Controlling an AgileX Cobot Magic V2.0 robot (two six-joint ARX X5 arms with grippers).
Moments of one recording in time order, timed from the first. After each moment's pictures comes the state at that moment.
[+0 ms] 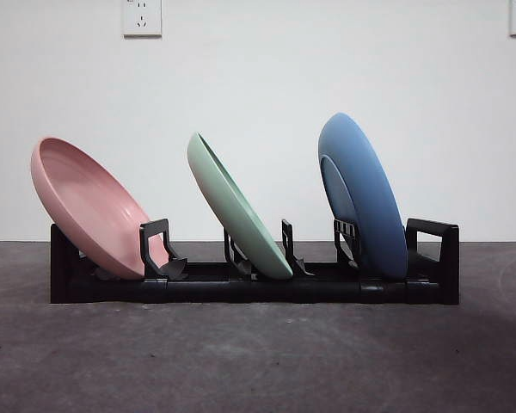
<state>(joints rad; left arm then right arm) 0.04 0.00 0.03 -0.06 0.10 -0.13 0.04 0.01 0.02 -0.03 0.03 0.02</state>
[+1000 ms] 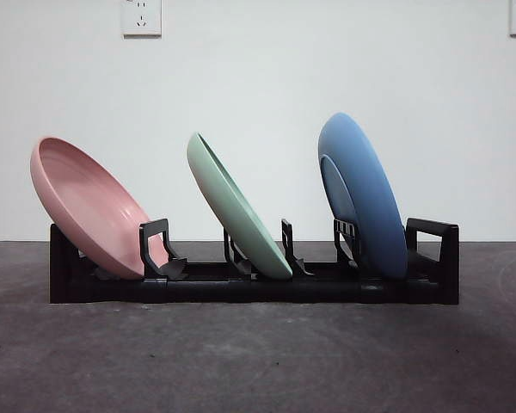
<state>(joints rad) 0.04 0.06 0.21 -0.16 0.24 -0.57 0.04 0.08 0.21 -0.11 -0.11 0.45</state>
